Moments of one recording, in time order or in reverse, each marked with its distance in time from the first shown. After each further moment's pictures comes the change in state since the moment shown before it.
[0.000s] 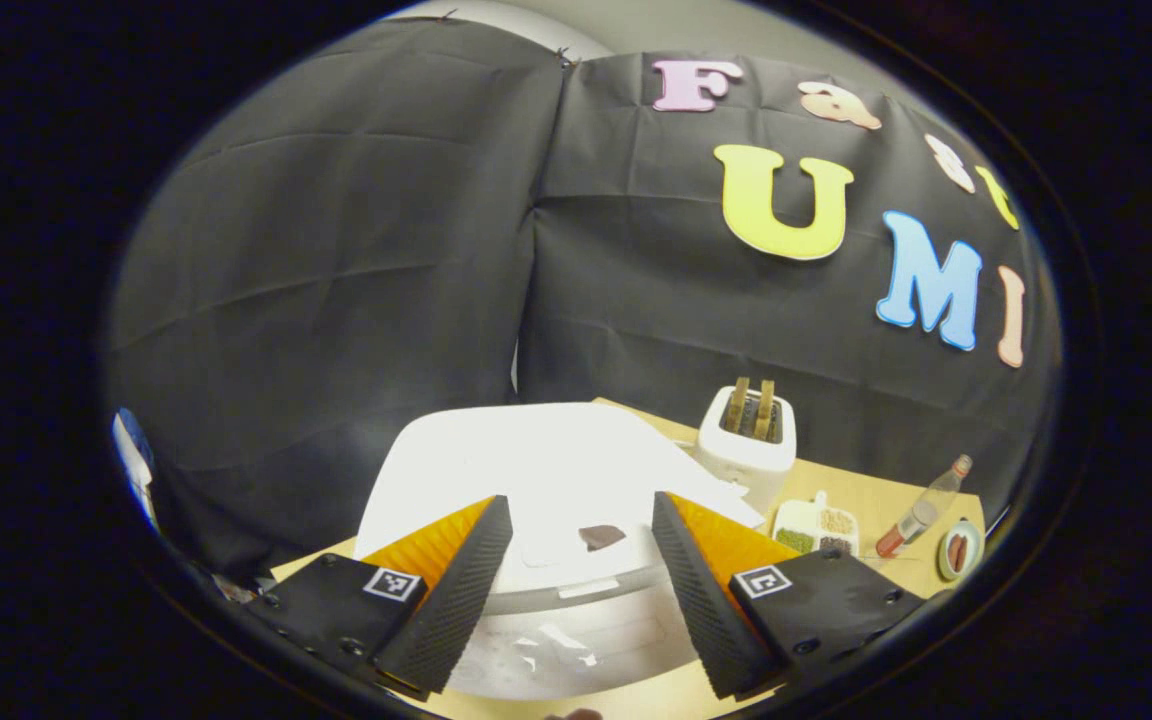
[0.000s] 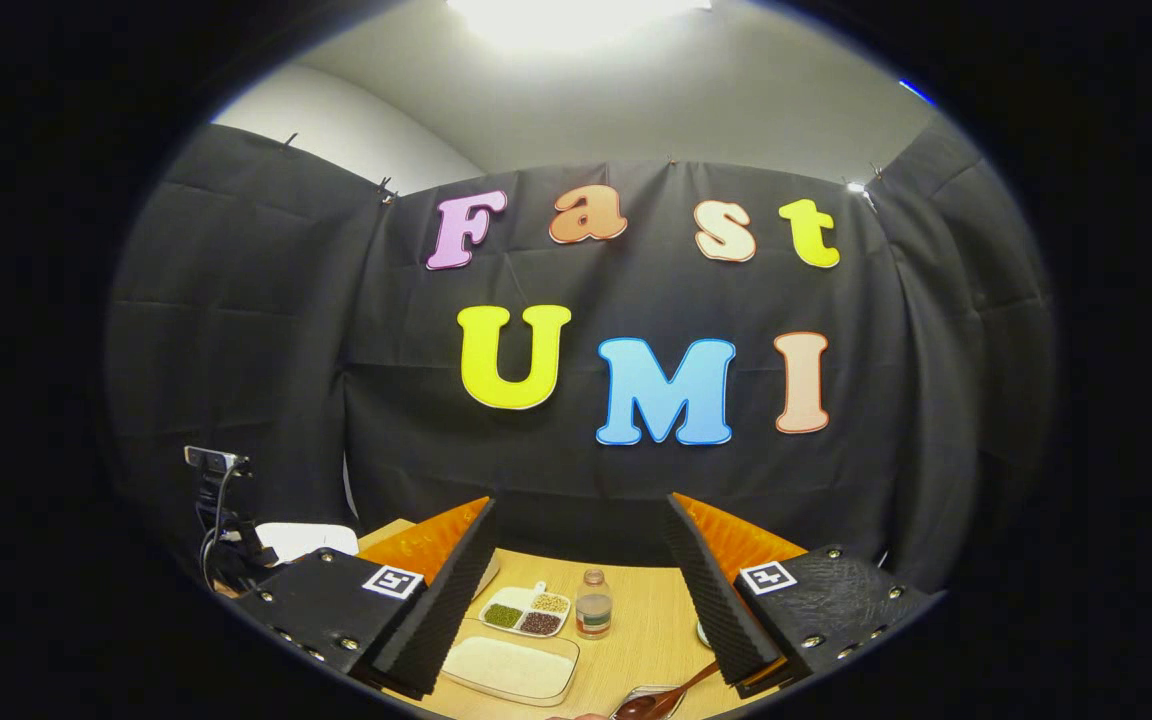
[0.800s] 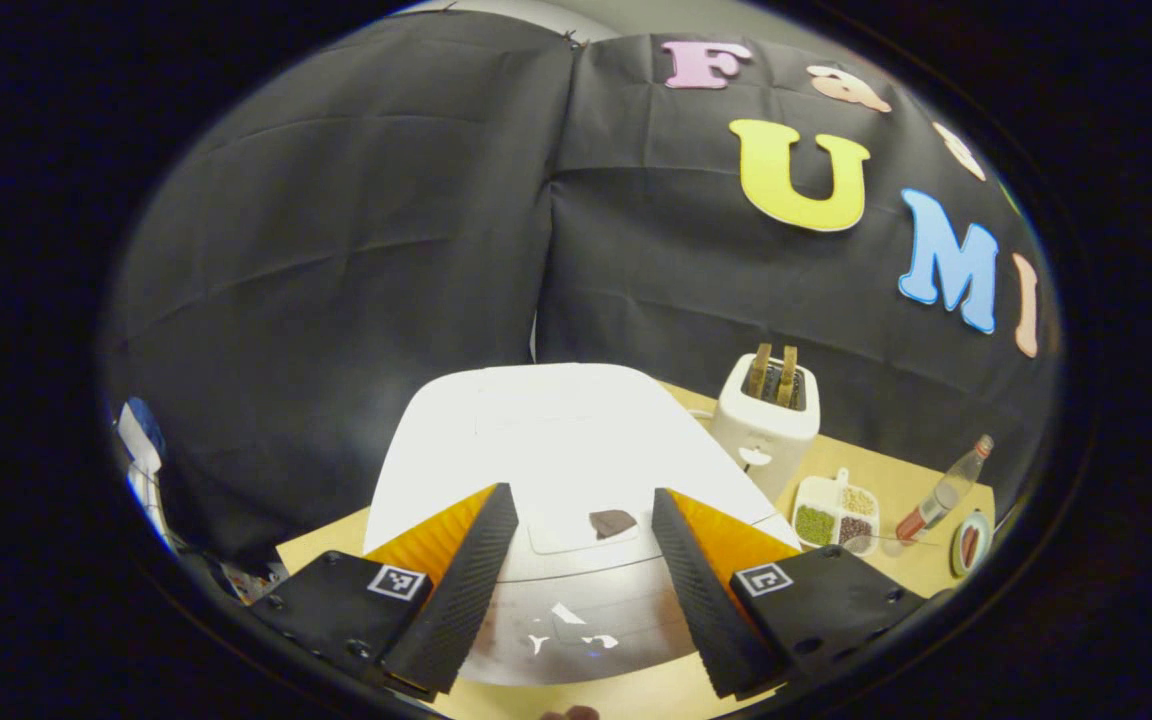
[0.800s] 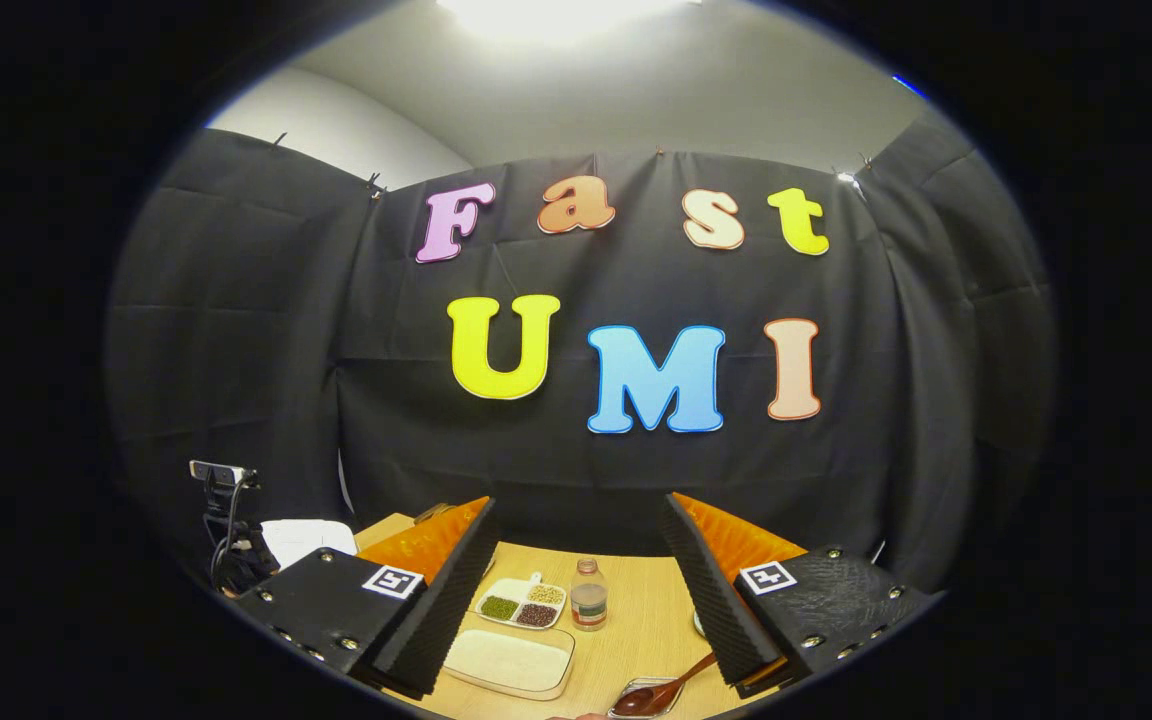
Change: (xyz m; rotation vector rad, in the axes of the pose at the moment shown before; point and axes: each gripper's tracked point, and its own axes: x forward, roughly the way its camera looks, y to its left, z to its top) left arm -0.006 0.003 -0.020 -0.037 0.085 0.046; right arm -0.004 -0.011 -0.010 0.031 0.024 -0.016
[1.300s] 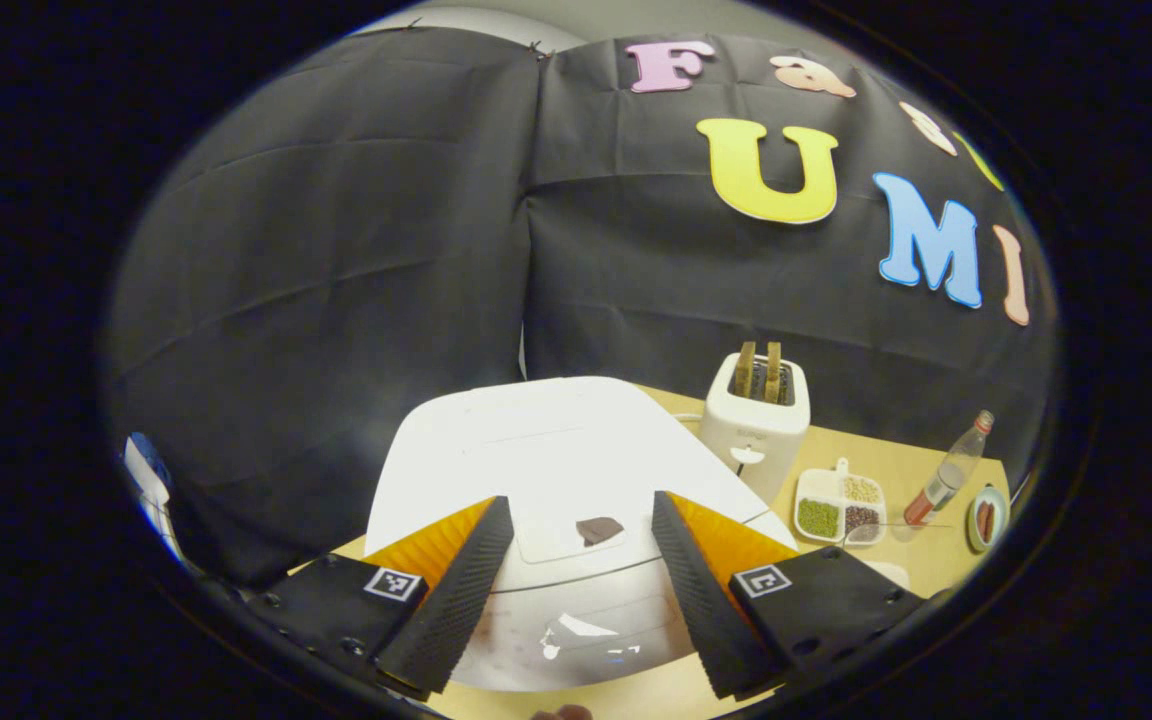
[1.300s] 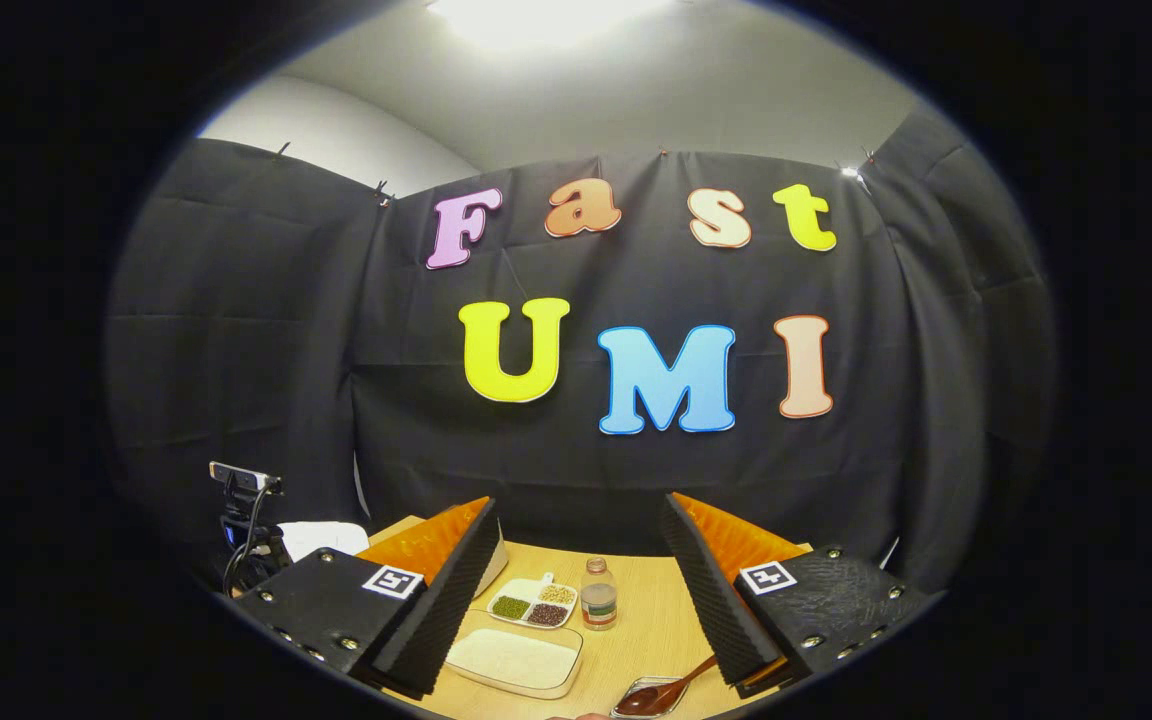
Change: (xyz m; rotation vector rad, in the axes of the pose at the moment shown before) left arm 0.009 -0.001 0.007 0.113 -0.046 -0.022; right arm -0.007 -0.006 0.000 0.013 -0.005 0.040
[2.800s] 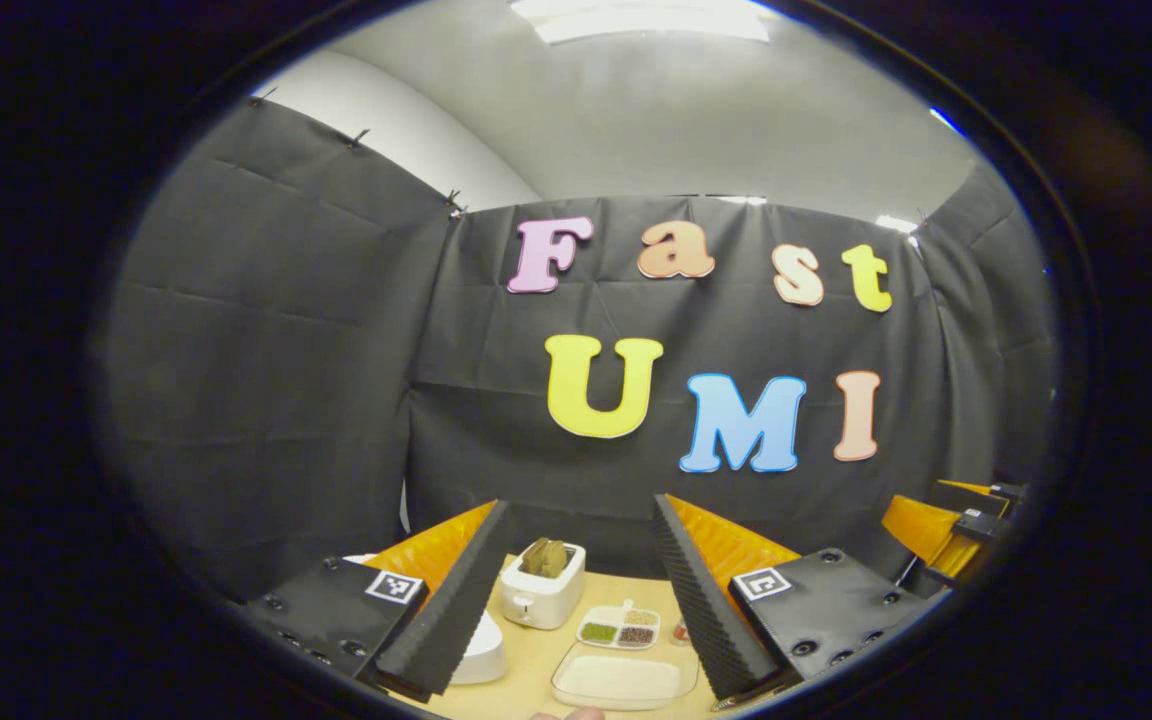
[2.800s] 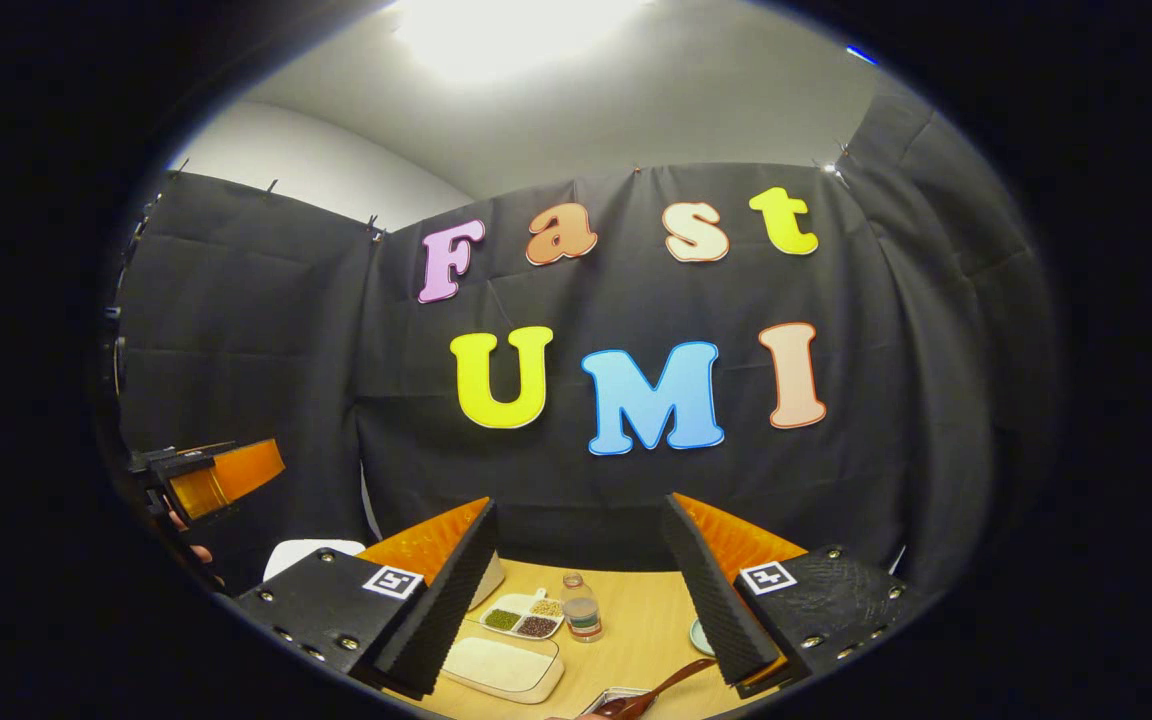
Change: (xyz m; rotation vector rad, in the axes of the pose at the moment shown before) left arm -0.285 -0.141 0.198 -0.037 -0.477 -0.329; right arm -0.019 -0.059 0.017 0.064 -0.070 0.031
